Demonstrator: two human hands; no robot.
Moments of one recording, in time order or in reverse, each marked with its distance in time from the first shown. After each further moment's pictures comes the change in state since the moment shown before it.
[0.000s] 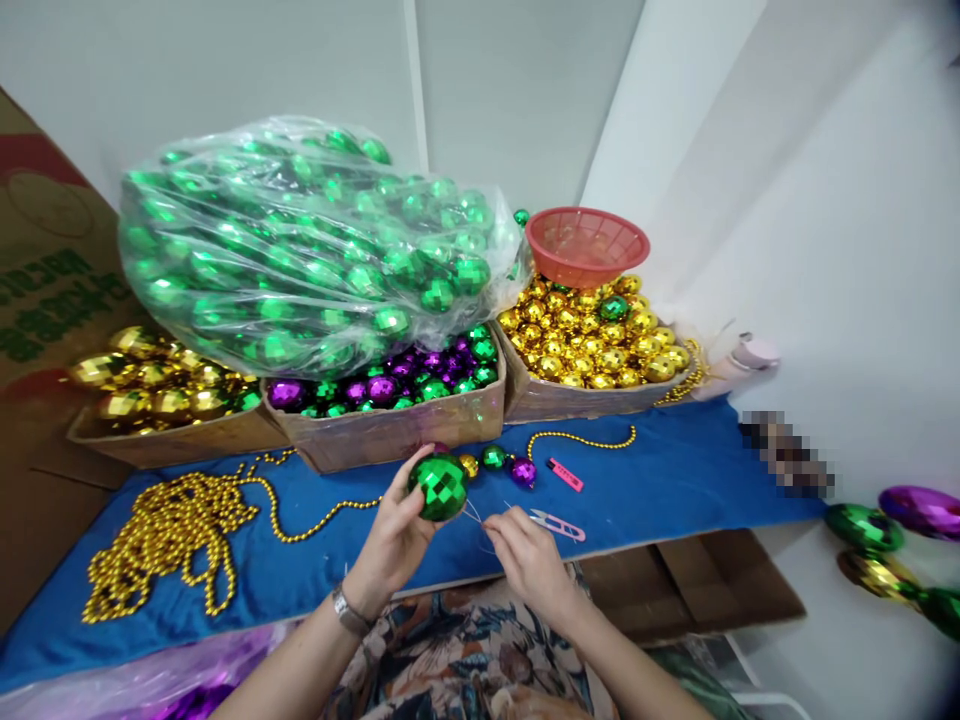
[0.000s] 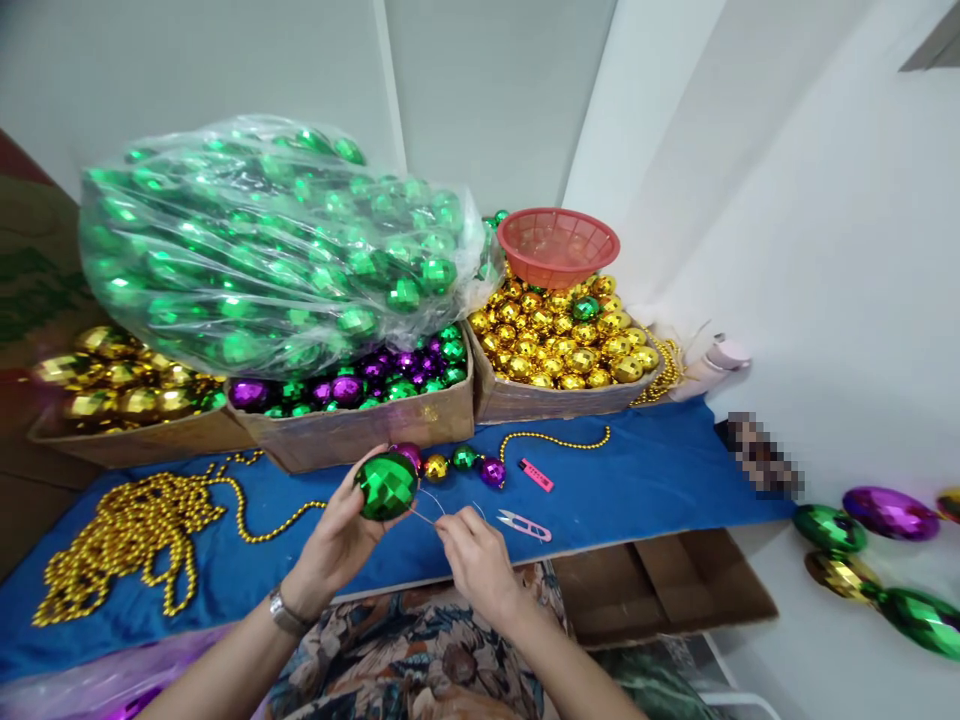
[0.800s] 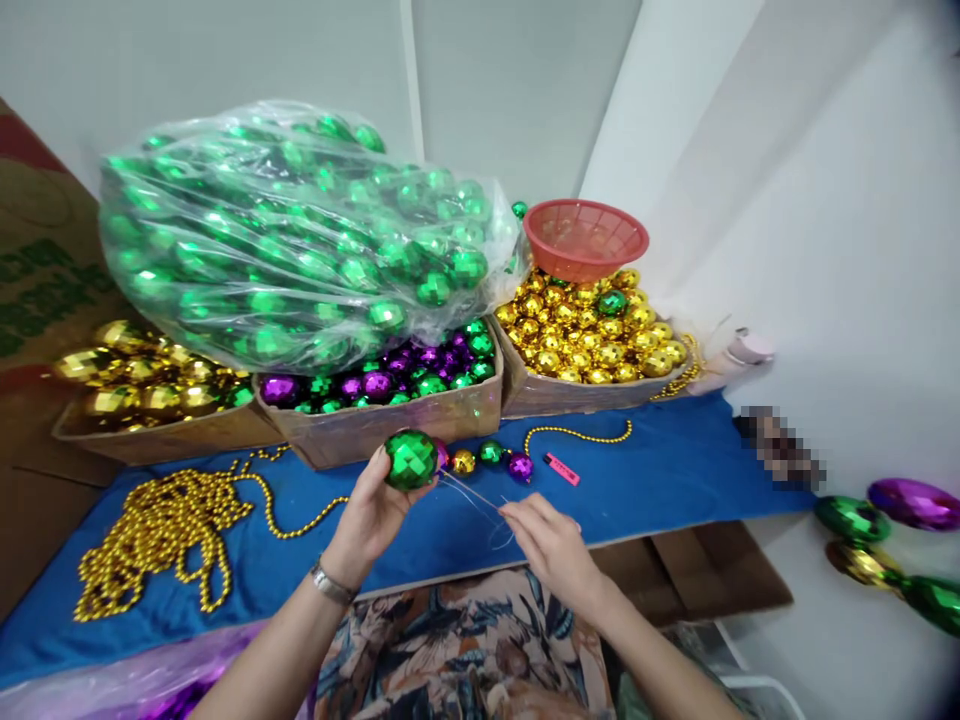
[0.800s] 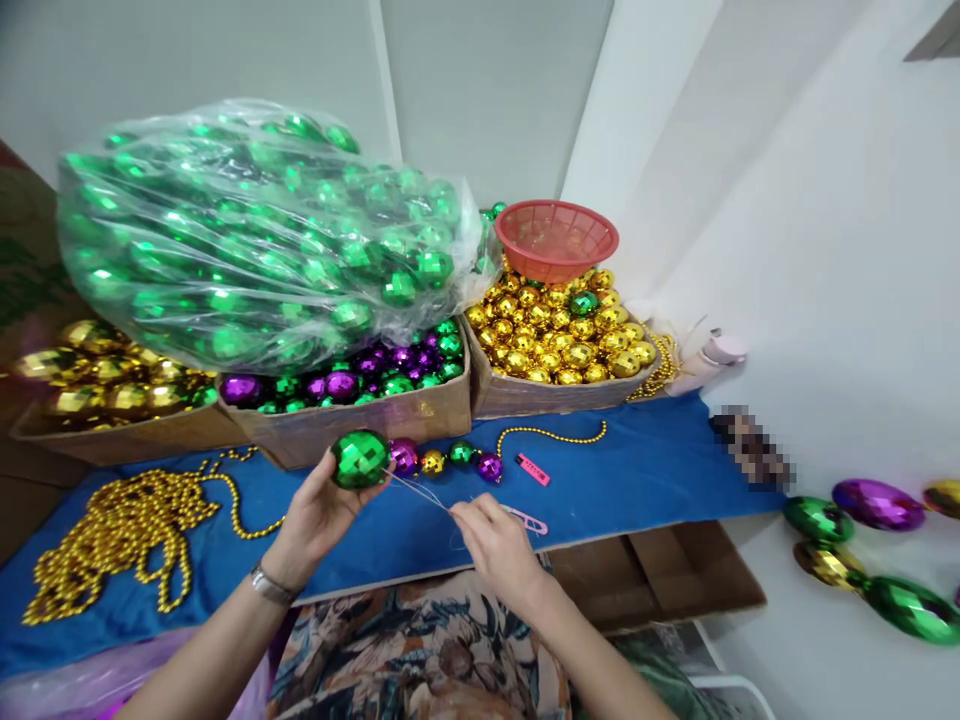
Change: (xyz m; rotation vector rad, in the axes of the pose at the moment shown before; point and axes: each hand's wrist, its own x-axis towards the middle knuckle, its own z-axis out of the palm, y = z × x) left_hand 0.021 0.018 -0.019 -0.049 0.182 -0.001; right_hand 0.003 0.008 -0.034 -0.149 -0.006 -0.088
